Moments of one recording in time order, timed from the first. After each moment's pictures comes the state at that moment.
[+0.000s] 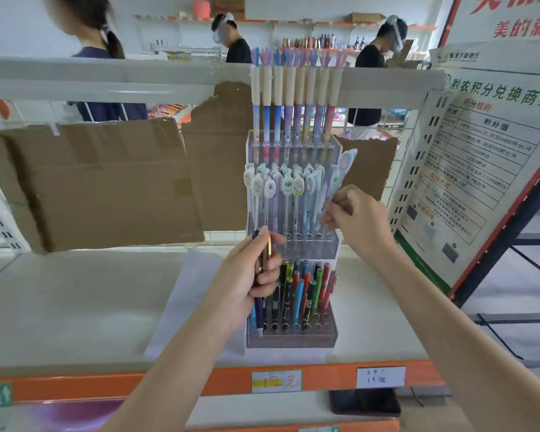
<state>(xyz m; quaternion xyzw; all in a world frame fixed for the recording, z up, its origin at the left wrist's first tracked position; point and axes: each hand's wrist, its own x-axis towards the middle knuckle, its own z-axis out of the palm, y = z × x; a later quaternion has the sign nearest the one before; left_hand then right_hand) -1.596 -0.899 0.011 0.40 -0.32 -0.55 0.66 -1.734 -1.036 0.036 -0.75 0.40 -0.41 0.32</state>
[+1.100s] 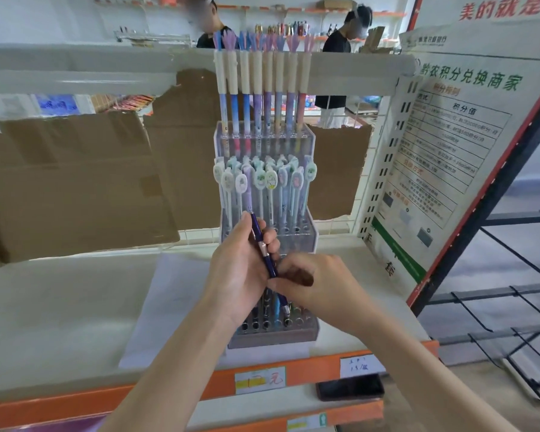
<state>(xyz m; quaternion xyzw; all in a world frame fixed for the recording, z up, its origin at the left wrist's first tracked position) -1.624 -0.925 0.020 0.33 -0.21 -0.58 0.72 -1.749 -0.958 0.010 -0.85 0.33 -0.26 0.30</state>
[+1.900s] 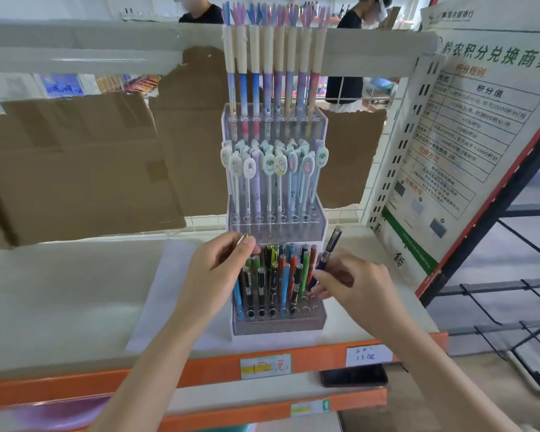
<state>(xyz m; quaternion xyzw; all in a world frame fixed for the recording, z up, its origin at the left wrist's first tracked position) -1.581 -0.894 -0.018 0.60 -0.51 -0.24 0.57 -1.782 -0.968 -0.029 -0.78 0.41 -0.32 0.35</state>
